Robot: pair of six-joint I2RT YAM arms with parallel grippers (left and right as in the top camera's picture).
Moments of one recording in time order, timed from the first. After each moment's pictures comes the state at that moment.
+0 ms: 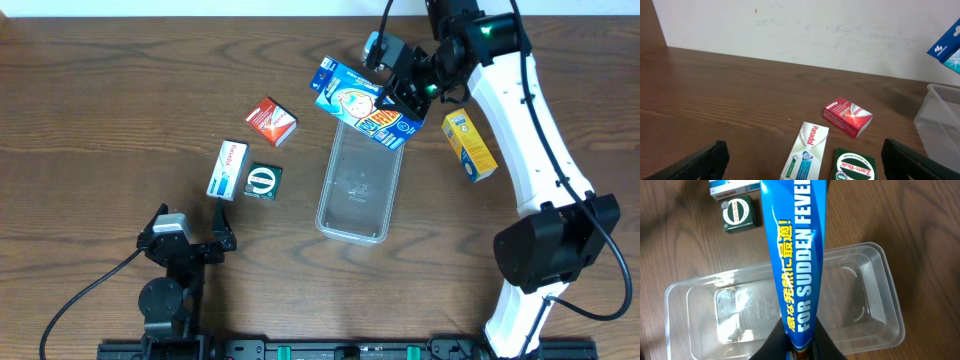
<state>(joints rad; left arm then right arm) 0.02 0.01 0.02 -0.11 0.00 -0.14 0.27 2.00 2.05 -1.27 -0.50 -0.72</state>
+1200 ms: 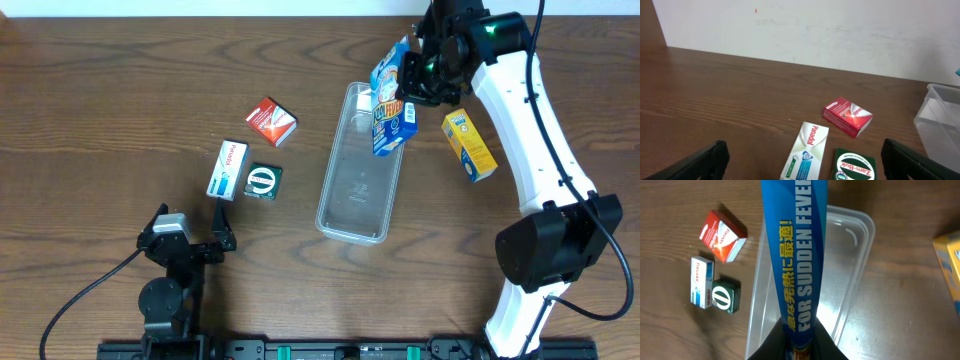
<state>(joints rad) 0.02 0.01 0.02 -0.11 0.00 -0.14 0.25 2.00 2.05 -1.26 -0.27 0.42</state>
